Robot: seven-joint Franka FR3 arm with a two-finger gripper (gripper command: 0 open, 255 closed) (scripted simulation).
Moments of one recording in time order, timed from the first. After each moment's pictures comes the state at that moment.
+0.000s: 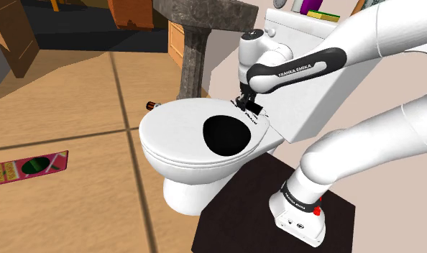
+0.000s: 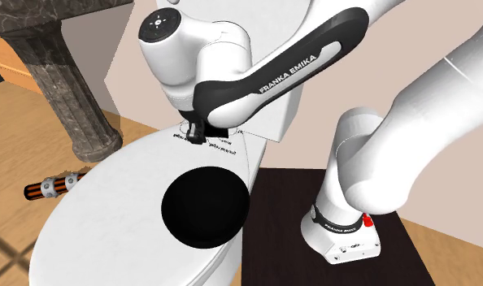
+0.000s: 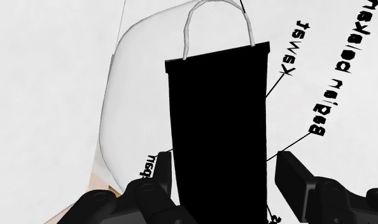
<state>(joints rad) -0.23 -0.48 0.01 -2.65 -0.51 2.17 0.17</state>
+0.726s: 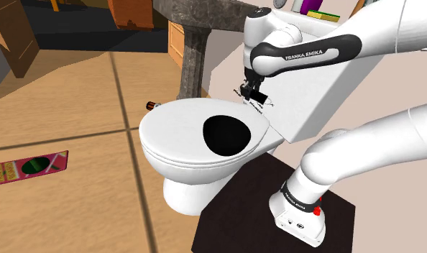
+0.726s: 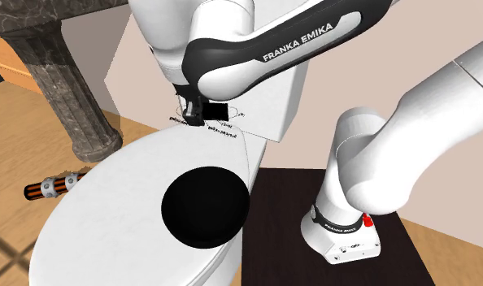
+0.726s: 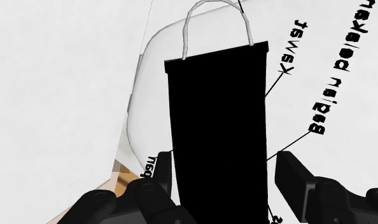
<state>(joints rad) -0.21 -0.55 0.01 -2.55 -0.46 2.01 0.09</state>
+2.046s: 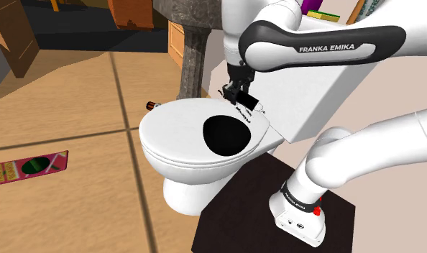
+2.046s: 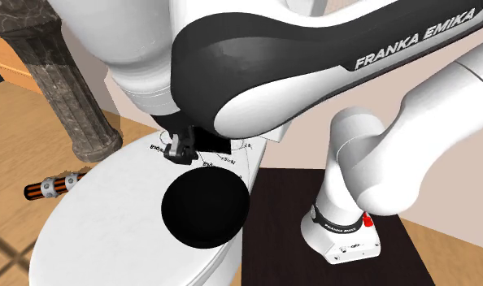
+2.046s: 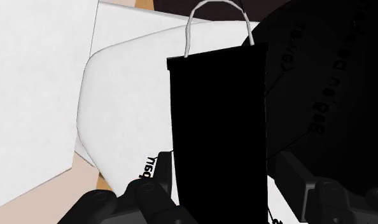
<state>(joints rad) -0.05 -0.63 0.28 -2.44 -0.25 1.72 0.31</state>
